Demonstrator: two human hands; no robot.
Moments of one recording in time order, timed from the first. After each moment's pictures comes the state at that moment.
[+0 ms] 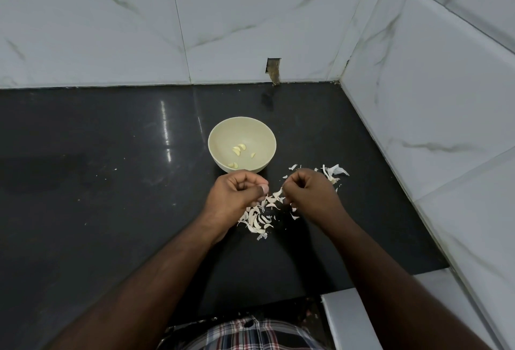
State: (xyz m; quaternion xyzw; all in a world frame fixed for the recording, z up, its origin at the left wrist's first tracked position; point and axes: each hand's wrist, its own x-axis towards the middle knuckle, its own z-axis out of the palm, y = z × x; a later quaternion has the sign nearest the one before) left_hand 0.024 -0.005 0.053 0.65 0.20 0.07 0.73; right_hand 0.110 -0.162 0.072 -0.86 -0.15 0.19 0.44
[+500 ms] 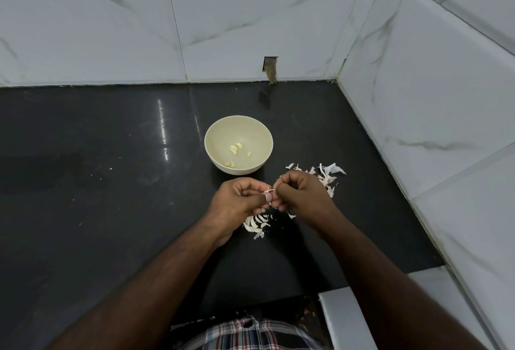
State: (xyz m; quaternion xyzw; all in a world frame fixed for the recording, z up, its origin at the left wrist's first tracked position) left_hand 0.026 -0.017 0.045 0.61 0.22 -0.01 0.76; right_hand 0.105 -0.158 0.068 -0.78 -0.14 0.27 0.55
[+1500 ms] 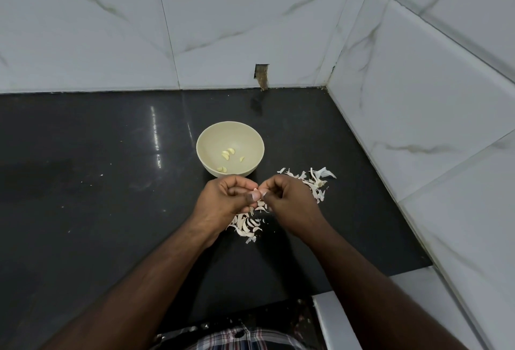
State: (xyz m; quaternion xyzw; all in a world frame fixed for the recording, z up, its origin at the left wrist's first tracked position) left_hand 0.022 -0.010 0.056 0.62 0.21 0.04 0.76; right_hand 0.097 -0.155 0.068 -0.86 -0.21 0.16 0.43
